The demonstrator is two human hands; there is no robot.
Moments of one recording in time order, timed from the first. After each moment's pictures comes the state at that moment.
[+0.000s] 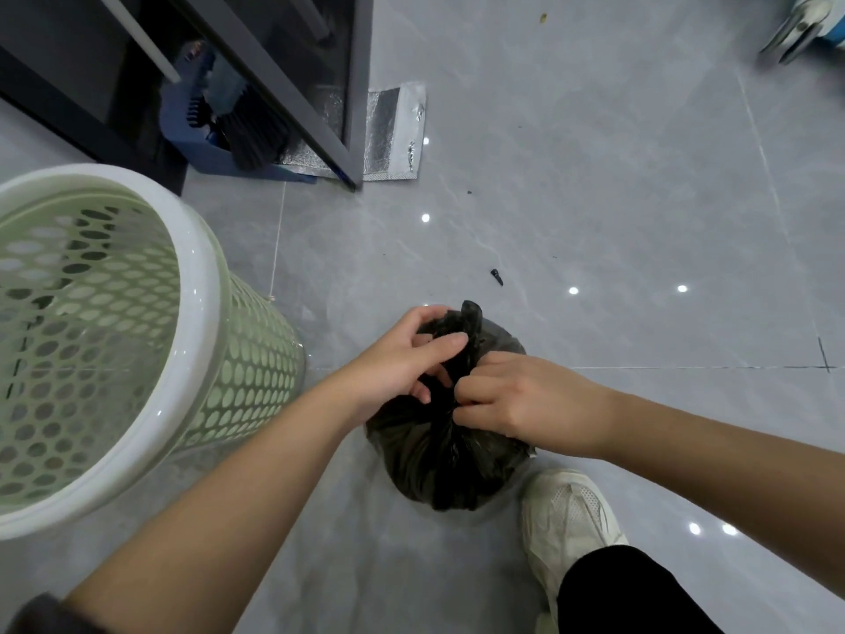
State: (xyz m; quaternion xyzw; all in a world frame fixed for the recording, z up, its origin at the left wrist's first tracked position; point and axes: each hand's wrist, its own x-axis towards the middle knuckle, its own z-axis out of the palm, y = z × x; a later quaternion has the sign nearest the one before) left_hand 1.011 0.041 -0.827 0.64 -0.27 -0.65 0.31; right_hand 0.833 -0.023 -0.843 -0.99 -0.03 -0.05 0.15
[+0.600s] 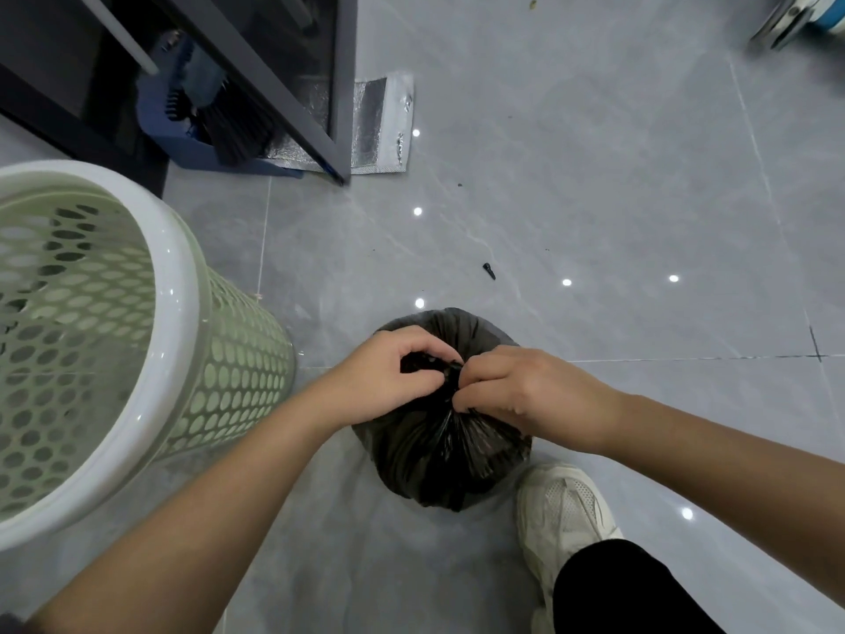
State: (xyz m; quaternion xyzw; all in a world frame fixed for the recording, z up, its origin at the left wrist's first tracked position) left_hand 1.023 0.049 -0.837 0.63 -0.51 -0.54 0.24; right_hand 0.821 -0.023 -0.839 -0.95 0.08 -0.05 0.31
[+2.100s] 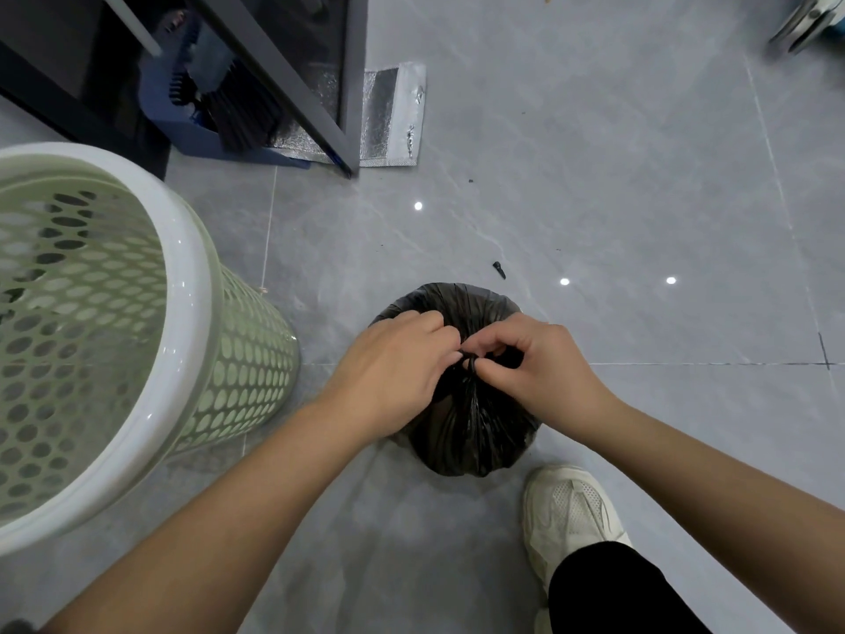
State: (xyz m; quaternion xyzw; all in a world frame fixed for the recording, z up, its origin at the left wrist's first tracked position) left_hand 1.021 0.048 -0.837 0.64 -0.74 -0.17 0.10; right_hand 0.847 -0.019 -0.846 -0.77 0.40 -0.15 0.47
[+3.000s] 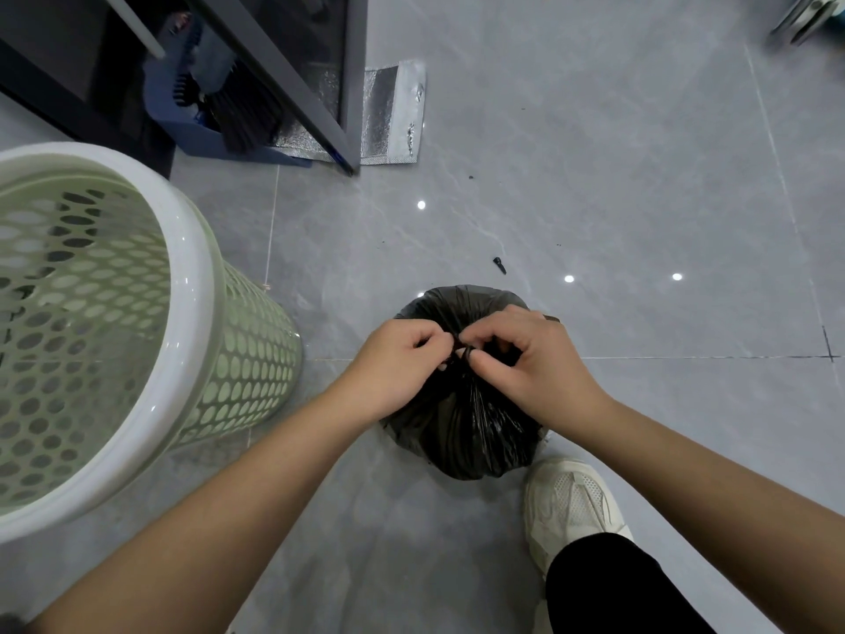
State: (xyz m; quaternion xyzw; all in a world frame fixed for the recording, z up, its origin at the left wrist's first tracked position) left_hand 1.007 0.046 -0.828 0.73 -0.38 -0.51 0.26; right_hand 0.848 -0.015 -0.849 -0.80 0.35 -0.22 0.44
